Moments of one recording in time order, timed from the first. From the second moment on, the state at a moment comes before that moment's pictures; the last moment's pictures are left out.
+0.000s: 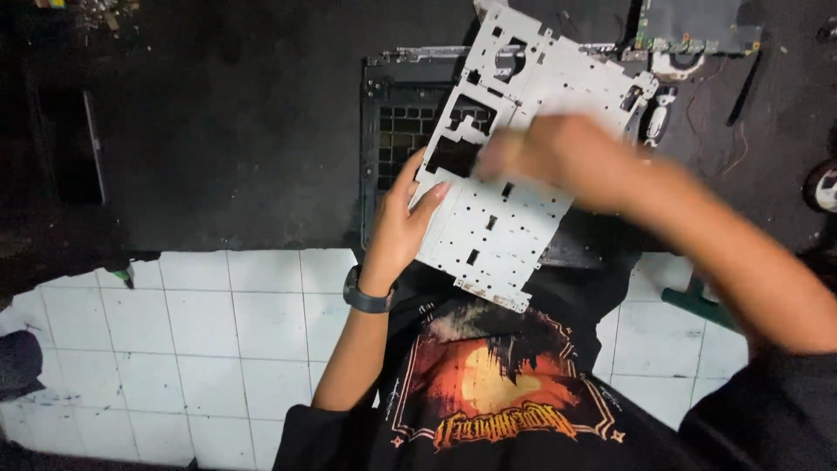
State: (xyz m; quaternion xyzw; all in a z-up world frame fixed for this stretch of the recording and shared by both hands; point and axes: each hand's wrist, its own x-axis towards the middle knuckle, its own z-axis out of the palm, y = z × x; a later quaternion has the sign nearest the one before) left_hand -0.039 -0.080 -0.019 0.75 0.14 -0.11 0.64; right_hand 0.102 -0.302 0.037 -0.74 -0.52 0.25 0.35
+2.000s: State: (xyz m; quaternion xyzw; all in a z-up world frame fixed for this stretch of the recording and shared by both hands) left_hand -0.037 -0.083 -0.016 0.76 0.20 -0.14 0.60; right_hand 0.066 -0.426 -0.011 -0.93 -0.31 -0.19 0.01
